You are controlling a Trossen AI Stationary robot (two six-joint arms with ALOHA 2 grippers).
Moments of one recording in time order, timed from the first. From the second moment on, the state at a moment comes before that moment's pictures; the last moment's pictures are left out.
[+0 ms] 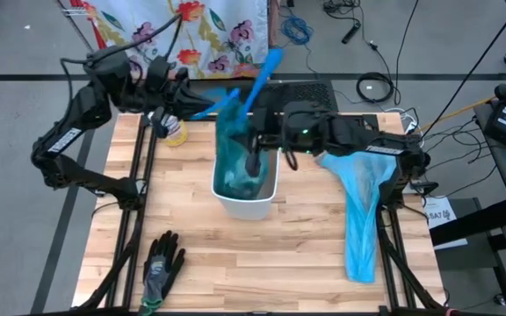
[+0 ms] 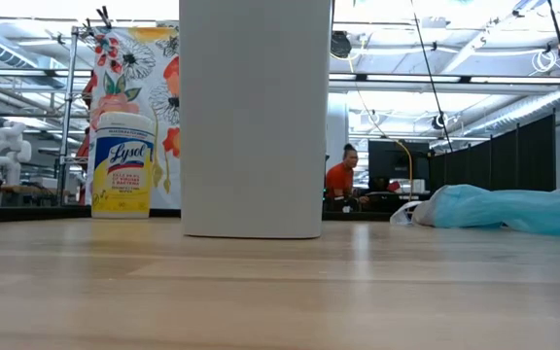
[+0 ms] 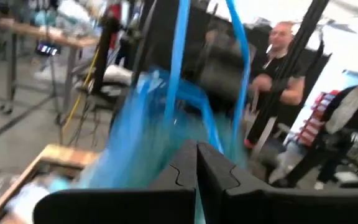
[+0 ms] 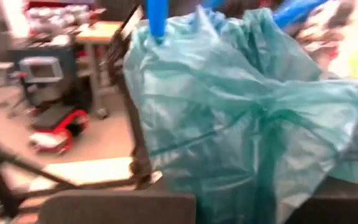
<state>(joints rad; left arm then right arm) 0.43 1.22 1.78 -0.53 0.57 -0.28 0.02 1.77 2.13 -0.48 0.22 0.02</state>
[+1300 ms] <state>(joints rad) 0.44 0.64 1.11 -0.66 0.14 -0.26 0.09 1.54 2.21 -1.44 1.15 0.83</state>
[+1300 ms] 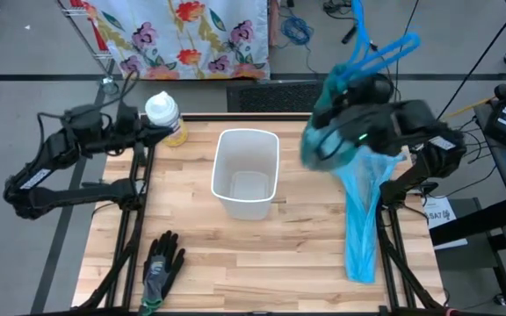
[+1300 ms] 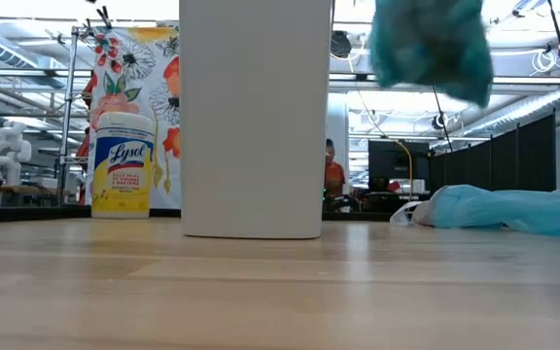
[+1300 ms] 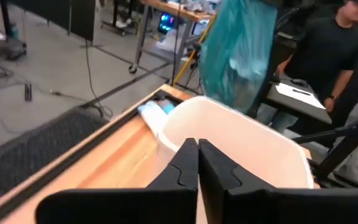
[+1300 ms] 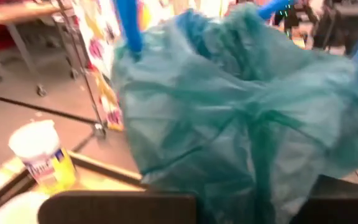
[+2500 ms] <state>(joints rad) 0.44 0.55 0.97 -0.64 0.10 -0.36 -0.33 1.48 1.20 -0.47 0.47 0.69</state>
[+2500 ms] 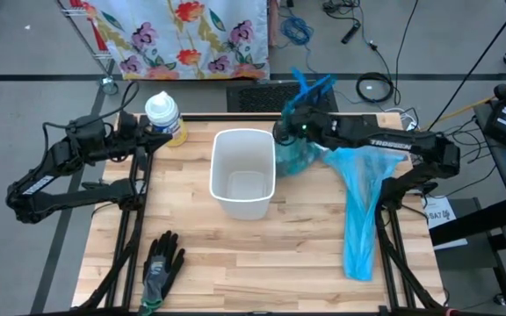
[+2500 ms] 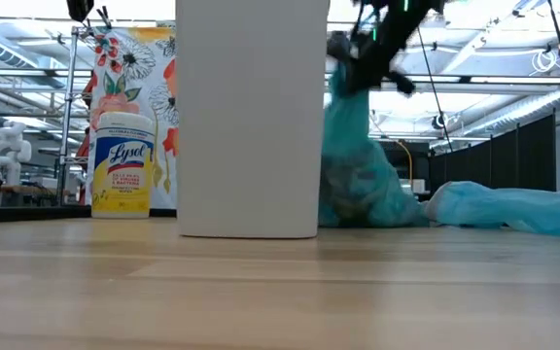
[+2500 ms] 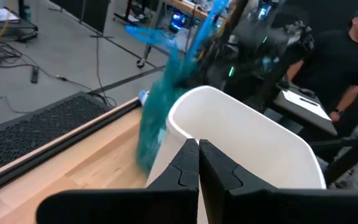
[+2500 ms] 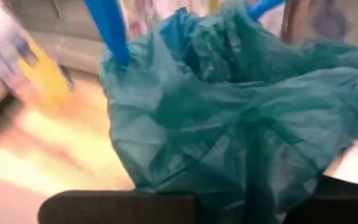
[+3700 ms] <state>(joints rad) 0.44 0.57 0.97 -0.65 0.05 -0.36 -0.36 1.43 0.95 -0.28 0.13 0.78</state>
